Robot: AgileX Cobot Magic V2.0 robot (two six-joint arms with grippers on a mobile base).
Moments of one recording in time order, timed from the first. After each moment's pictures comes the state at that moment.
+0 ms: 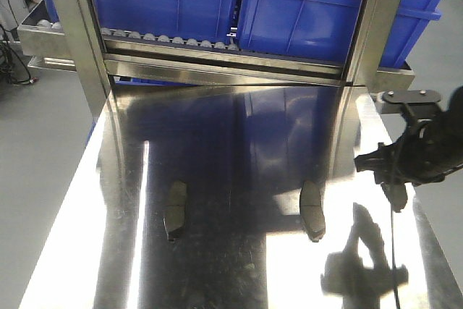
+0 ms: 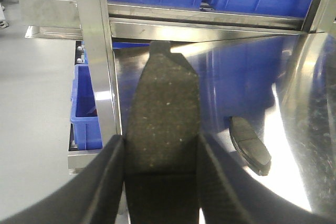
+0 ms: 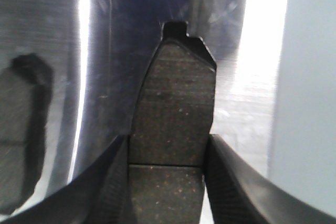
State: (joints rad) left arm -0.22 0.24 -0.36 0.02 0.50 -0.11; right arm 0.06 1.58 -1.00 0.01 0.67 -0.02
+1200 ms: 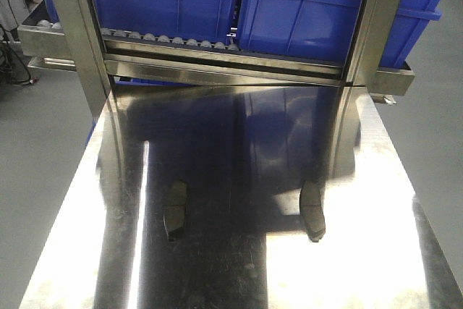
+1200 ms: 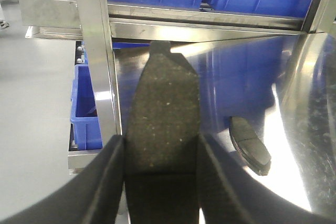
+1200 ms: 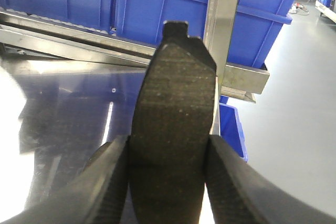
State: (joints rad) left arm -0.22 0.24 -0.36 0.02 0.50 -0.11; right arm 0.06 0.17 -0.37 0.09 0.51 -0.16
